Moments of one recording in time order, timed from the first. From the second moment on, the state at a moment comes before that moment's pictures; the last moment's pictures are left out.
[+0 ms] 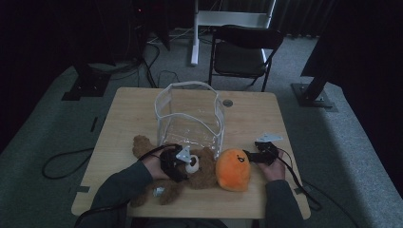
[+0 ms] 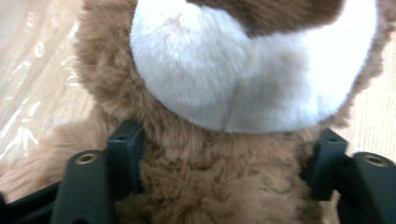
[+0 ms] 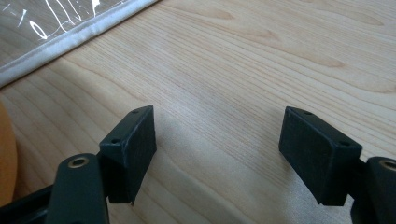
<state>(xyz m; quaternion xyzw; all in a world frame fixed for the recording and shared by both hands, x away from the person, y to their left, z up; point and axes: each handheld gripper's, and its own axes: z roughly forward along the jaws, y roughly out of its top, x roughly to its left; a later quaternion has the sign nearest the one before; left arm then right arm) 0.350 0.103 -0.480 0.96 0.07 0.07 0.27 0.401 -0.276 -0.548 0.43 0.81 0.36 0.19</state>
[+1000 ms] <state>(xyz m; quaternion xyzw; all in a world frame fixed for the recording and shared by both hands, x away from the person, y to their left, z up) 0.330 0.164 -0.439 0.87 0.14 0.06 0.48 0.401 -0.276 -0.548 0.43 0.81 0.36 0.19</state>
